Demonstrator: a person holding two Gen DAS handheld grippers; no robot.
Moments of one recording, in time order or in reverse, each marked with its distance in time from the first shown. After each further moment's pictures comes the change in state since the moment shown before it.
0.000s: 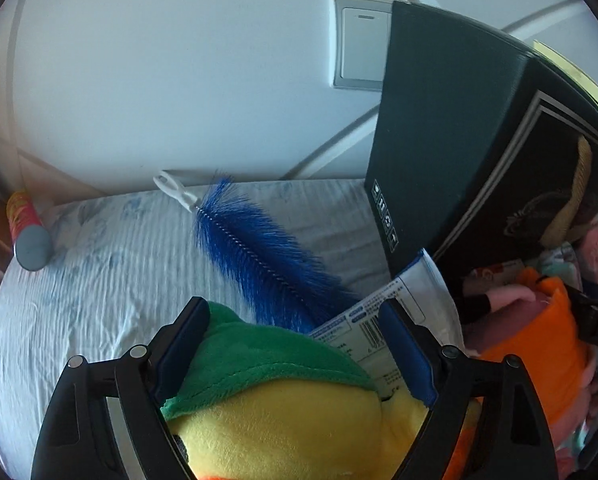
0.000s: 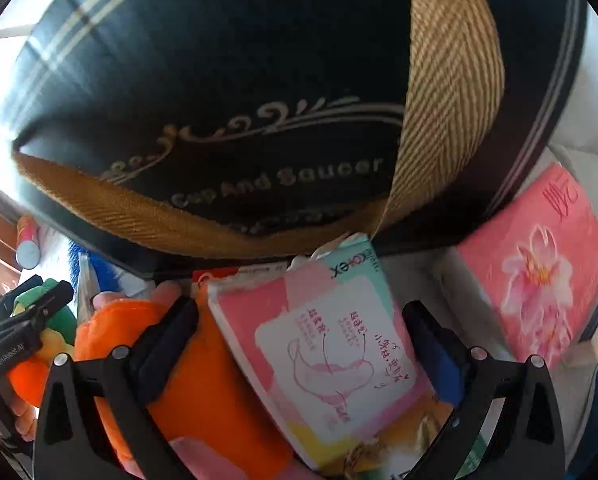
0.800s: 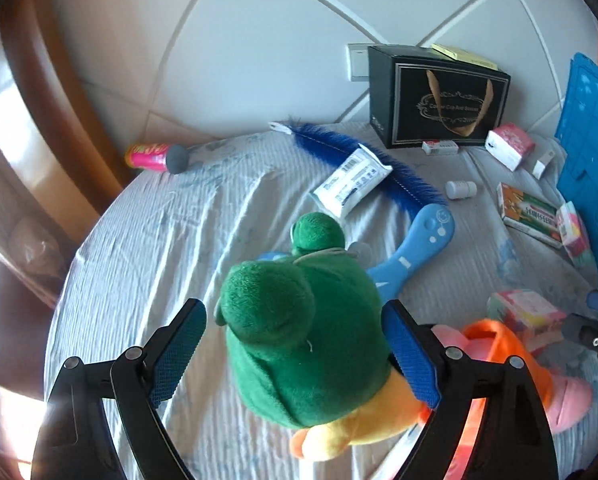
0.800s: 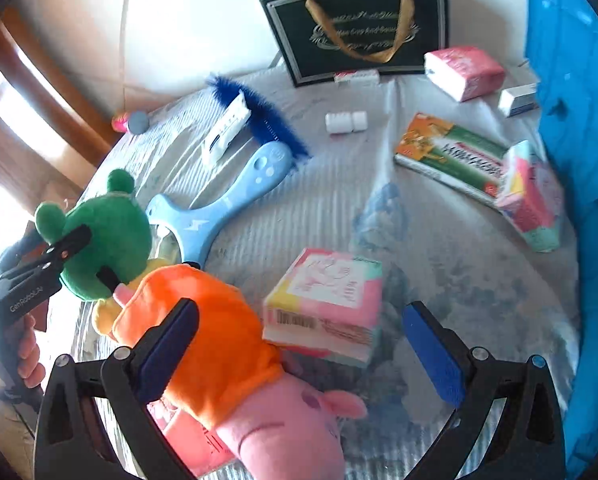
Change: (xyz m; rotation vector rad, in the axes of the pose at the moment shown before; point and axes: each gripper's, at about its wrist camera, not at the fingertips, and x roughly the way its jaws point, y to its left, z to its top) left arm -0.244 0.073 -0.228 -0.010 -0.080 0.093; right arm -0.212 0.077 -0.272 -0.034 0.000 0.032
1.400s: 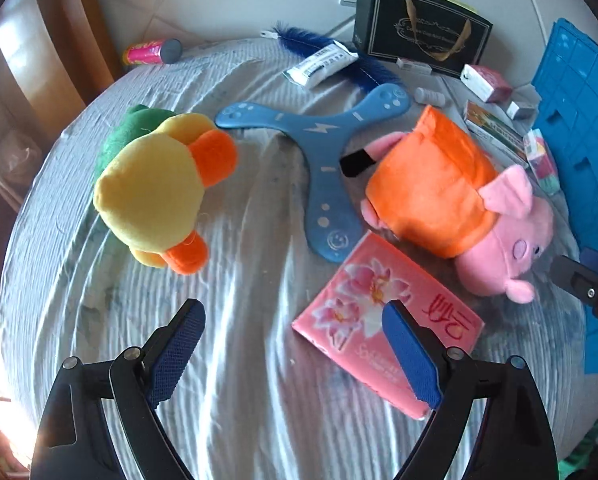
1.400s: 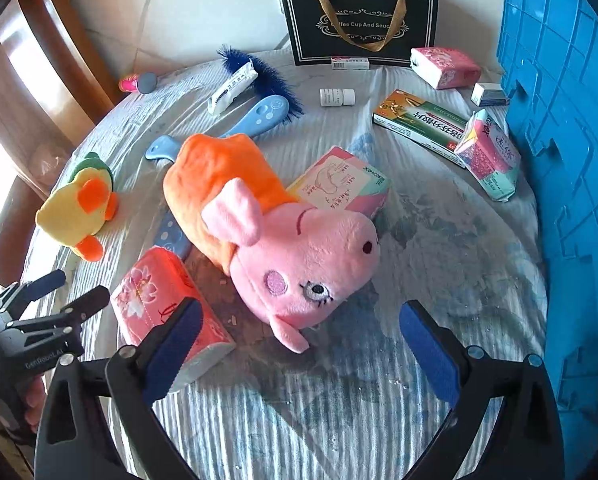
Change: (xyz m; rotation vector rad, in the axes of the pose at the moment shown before) left arm -0.021 -0.054 -0.126 -0.096 0.216 -0.097; right arm -0.020 0.003 -0.084 -0.142 0.058 -0.080
